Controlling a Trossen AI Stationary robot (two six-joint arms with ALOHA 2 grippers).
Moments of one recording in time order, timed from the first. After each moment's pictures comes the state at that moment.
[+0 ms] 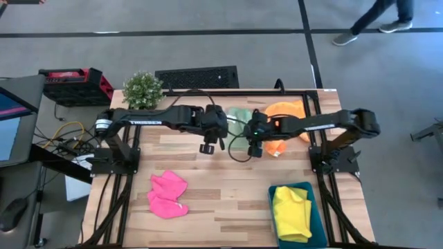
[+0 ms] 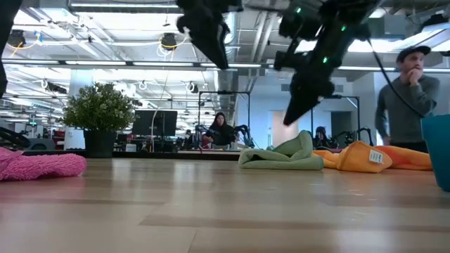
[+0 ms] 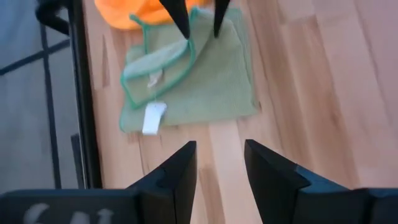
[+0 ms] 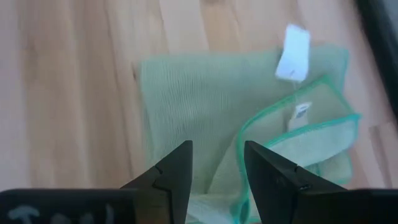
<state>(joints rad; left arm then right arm) 0.07 1.76 1.64 -0.91 -0.21 0.38 -0.11 1.50 0.91 -0.43 0.21 -0.09</state>
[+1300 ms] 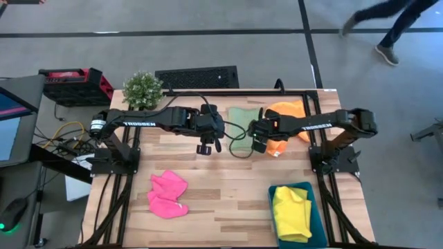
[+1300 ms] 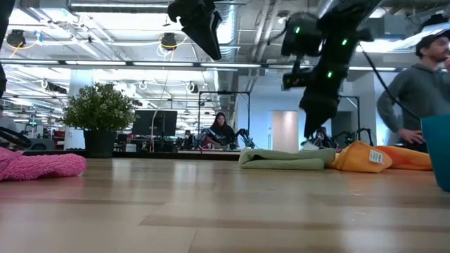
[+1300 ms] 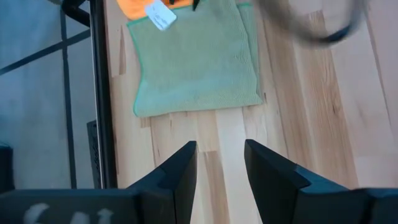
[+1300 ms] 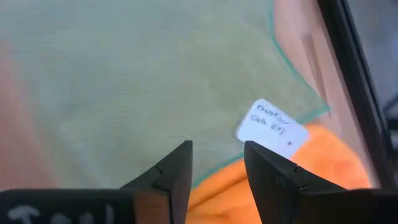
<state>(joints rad) 0.03 1.71 1.65 -0.96 -0.30 0.32 -0.14 1.54 0.91 -0.63 0.44 0.11</state>
